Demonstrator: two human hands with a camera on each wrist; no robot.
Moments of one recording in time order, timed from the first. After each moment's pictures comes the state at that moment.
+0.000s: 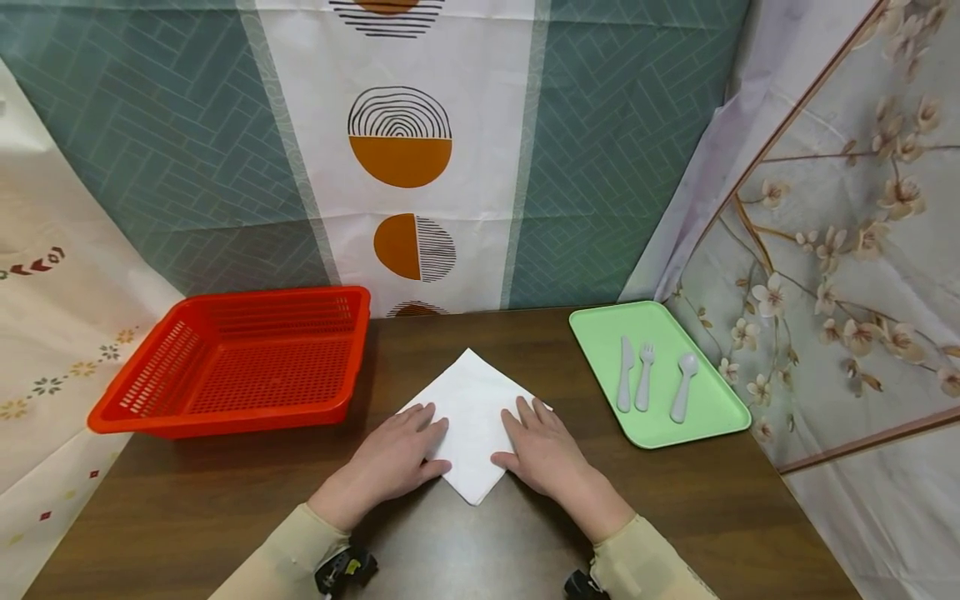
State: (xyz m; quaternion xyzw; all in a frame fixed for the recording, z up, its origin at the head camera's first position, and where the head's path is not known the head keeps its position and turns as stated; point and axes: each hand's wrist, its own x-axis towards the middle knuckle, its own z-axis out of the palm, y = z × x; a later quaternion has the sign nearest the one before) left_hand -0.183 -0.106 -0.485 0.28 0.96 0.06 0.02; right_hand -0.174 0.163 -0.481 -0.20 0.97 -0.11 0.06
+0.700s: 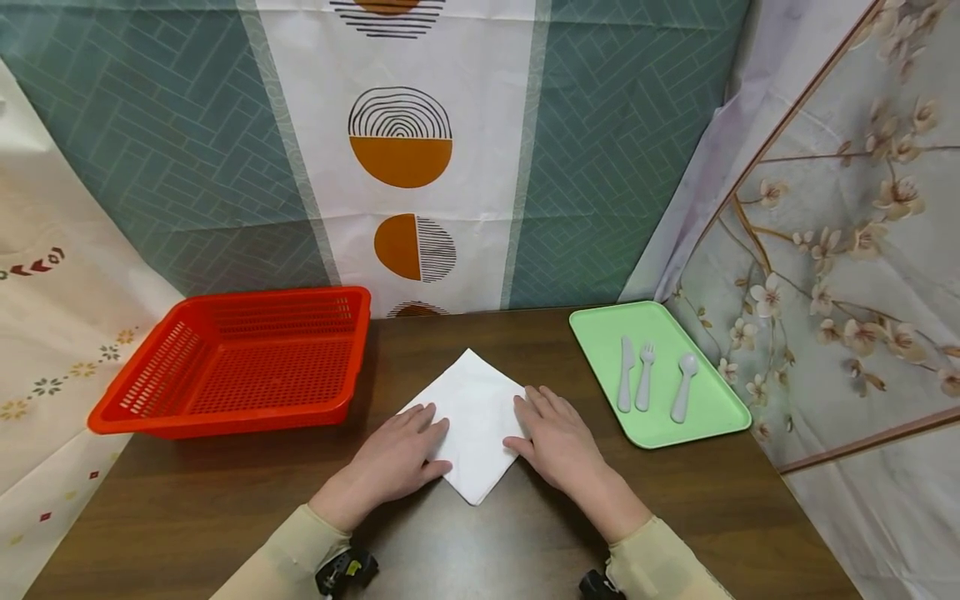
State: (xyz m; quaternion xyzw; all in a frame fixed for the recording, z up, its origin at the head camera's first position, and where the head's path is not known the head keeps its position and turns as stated) left_hand -0.181 -0.107 -0.485 0.29 0.96 0.05 0.02; right_hand -0.172 0.181 -0.478 -0.21 0.97 -0.10 -0.06
